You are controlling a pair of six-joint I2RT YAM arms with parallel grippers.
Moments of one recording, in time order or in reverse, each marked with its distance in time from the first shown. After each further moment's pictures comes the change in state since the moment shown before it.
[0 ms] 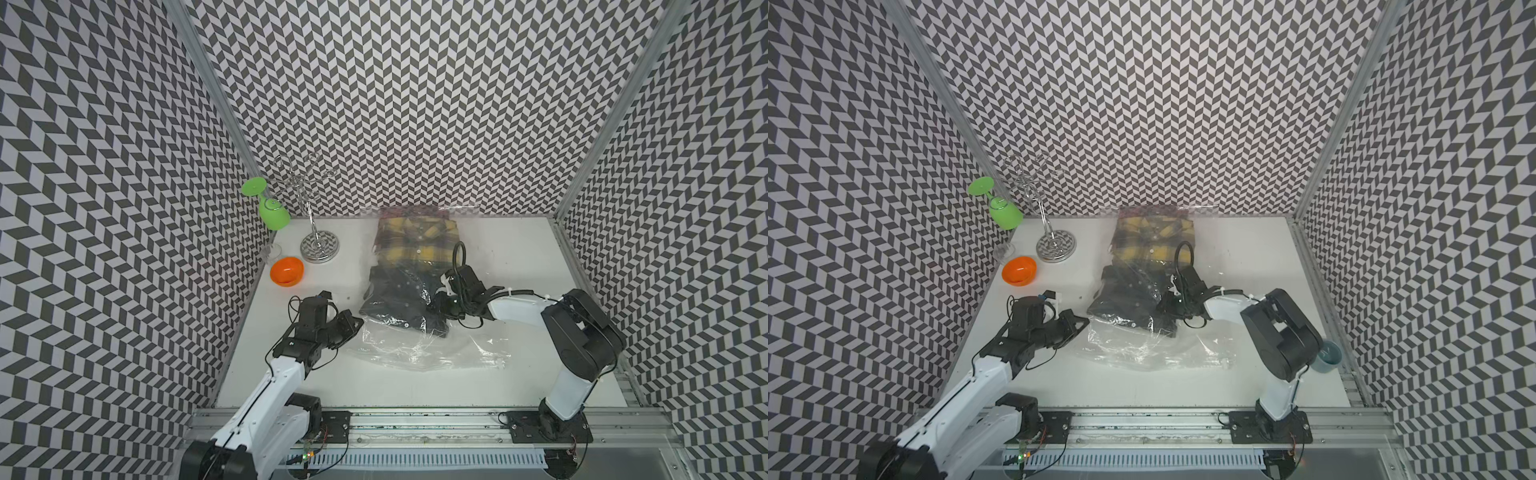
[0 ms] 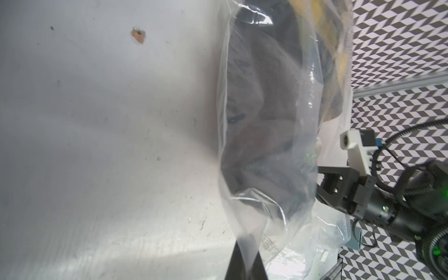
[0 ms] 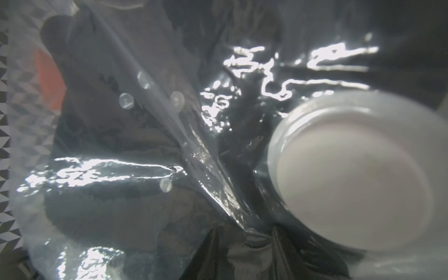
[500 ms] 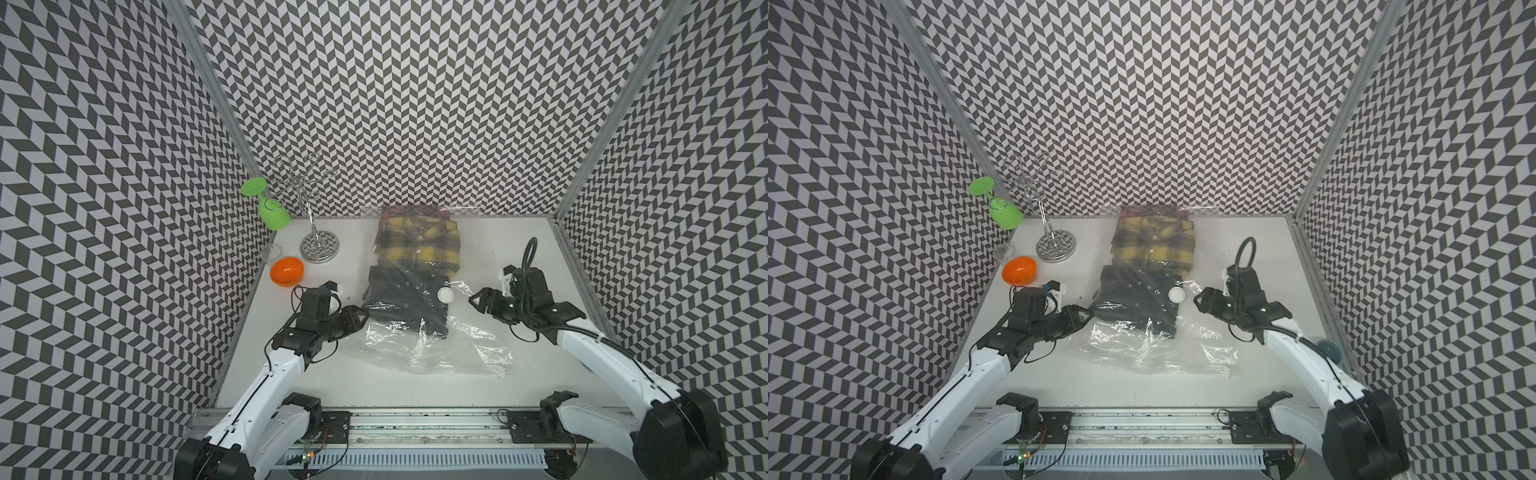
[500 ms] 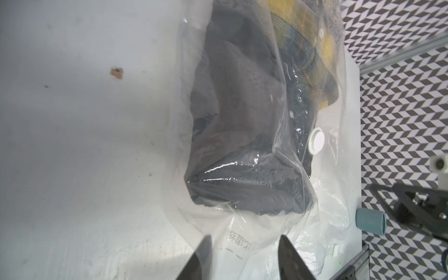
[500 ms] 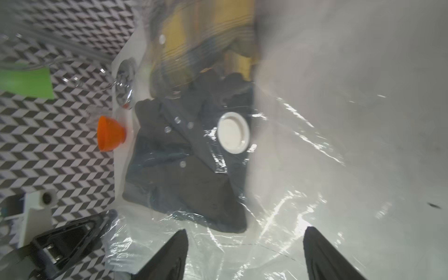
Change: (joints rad) left arm -0.066 -0.051 0.118 -0.149 -0.080 0.139; right arm -0.285 -0.705 -0.254 -0.369 0.064 -0.043
